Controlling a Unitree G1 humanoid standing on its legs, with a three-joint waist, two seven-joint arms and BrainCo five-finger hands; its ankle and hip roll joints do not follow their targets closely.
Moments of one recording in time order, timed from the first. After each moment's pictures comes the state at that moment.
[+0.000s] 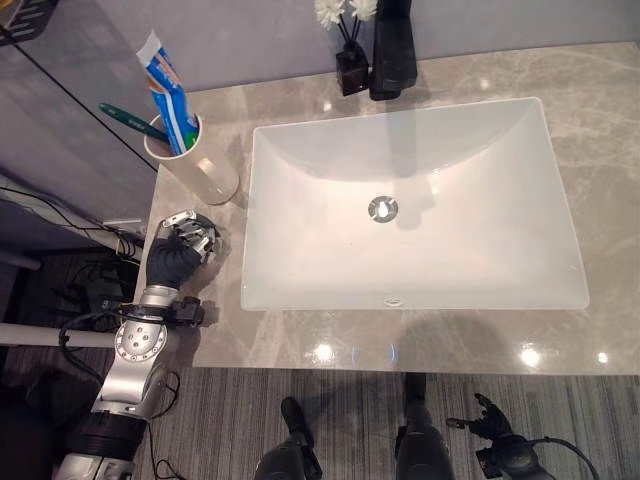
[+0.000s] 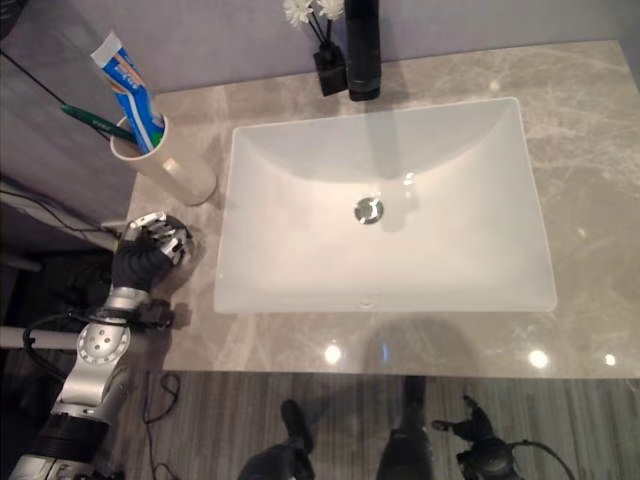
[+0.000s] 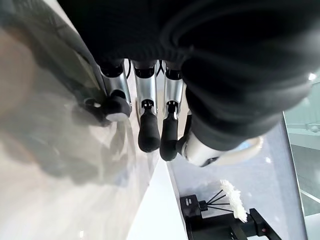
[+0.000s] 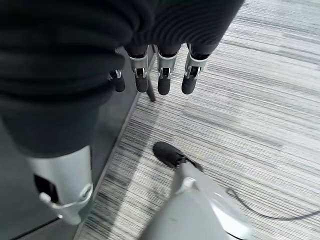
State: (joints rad) left arm -0.18 0.56 -0.06 0.10 -0.43 -0.33 0.08; right arm 0.00 -0.44 0.20 0.98 0.01 -0.13 -0.15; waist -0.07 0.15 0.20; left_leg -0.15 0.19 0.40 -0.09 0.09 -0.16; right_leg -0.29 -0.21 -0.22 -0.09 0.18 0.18
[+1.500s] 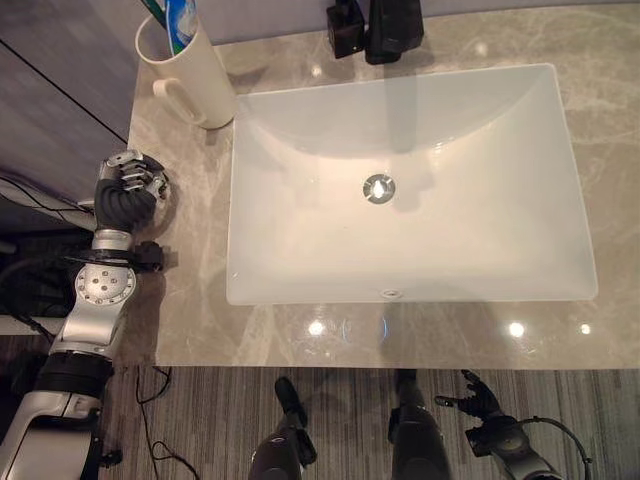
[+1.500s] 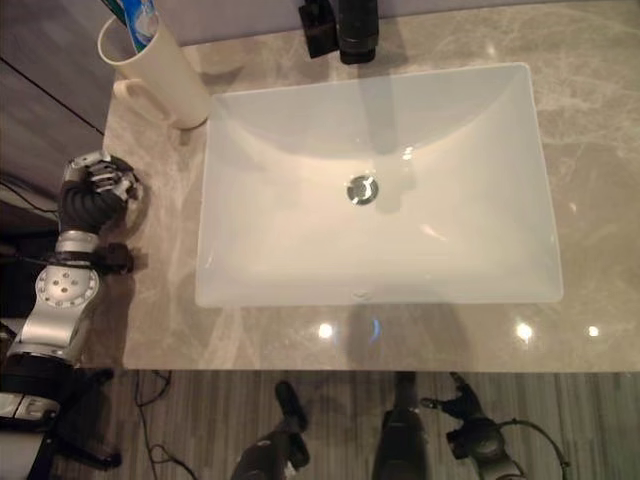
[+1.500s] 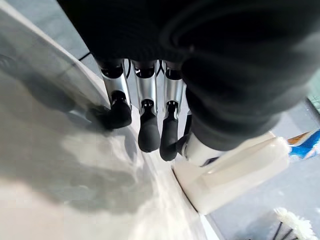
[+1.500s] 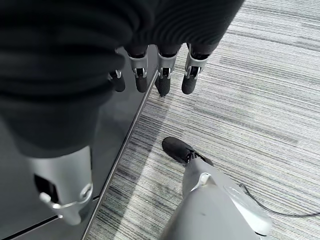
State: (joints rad) left arm -0.52 0.77 -0.13 0.40 -0.35 -0.33 0.24; right arm -0.02 -0.44 0.24 0.90 0.05 -0.15 -0.15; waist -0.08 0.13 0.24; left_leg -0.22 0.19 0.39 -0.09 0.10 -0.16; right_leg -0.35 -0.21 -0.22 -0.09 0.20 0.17
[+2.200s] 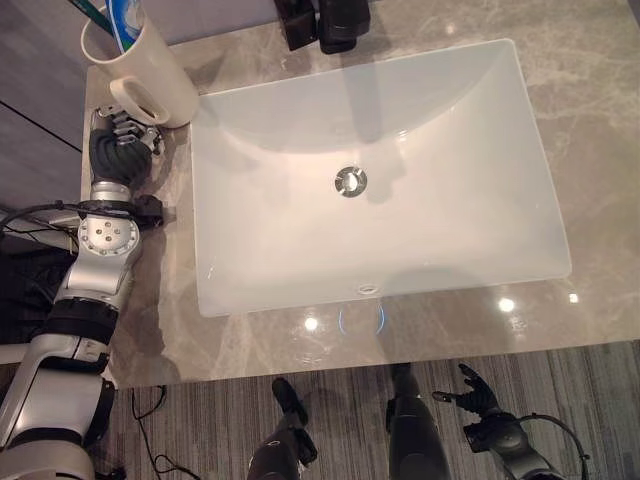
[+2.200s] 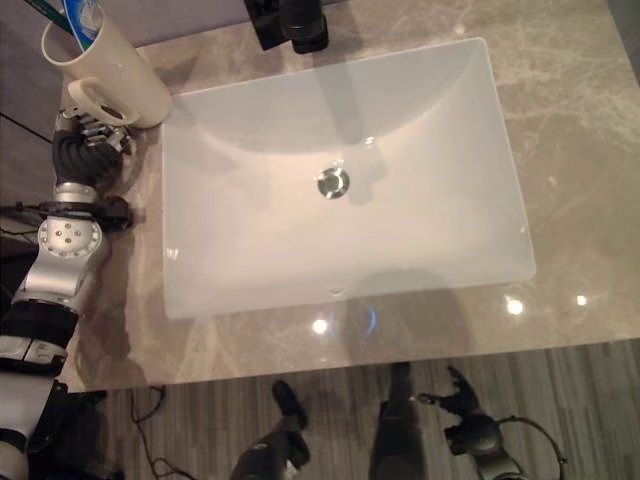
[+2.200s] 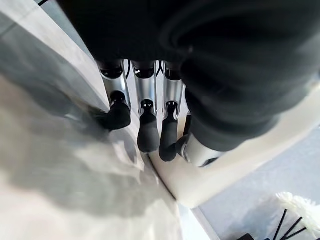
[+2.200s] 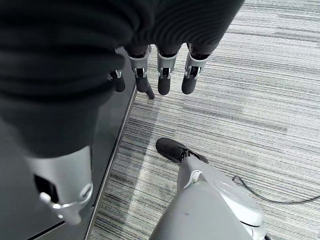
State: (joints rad) left arm -0.78 0.78 -0.22 0.62 -0.35 -0.32 0.29; right arm -0.01 -0.44 0.25 0.86 0.07 -0.16 -0.15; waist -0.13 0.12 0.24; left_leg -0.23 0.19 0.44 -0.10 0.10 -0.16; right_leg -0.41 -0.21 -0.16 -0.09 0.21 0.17
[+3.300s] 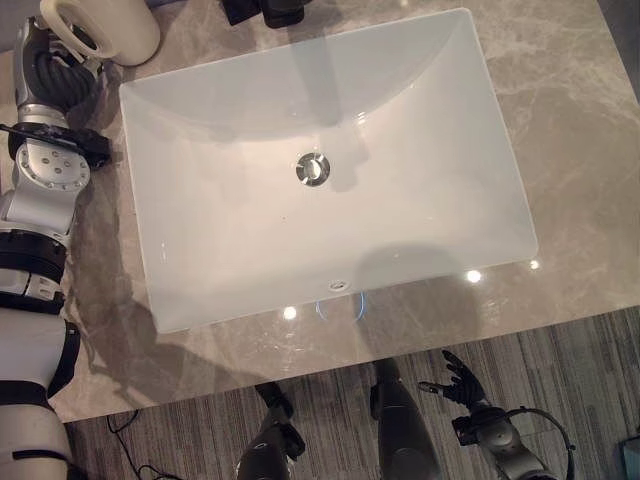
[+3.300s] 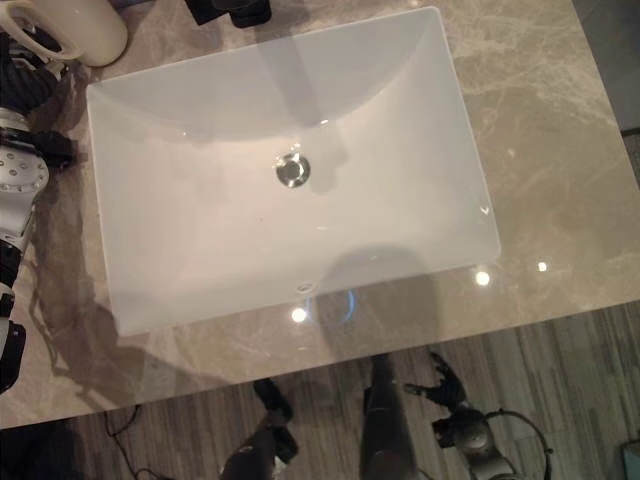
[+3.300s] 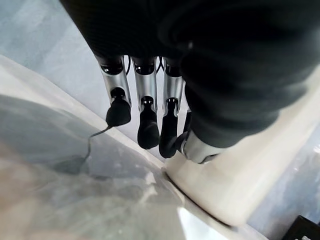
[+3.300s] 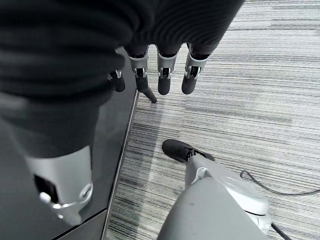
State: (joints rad) left arm -1.10 0.94 -0.41 0.88 -0.15 -0.28 0.35; right arm 0.03 -0.44 0.30 0.75 0.11 -0.22 -0.15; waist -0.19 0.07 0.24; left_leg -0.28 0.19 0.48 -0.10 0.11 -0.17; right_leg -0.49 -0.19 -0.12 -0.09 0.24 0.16
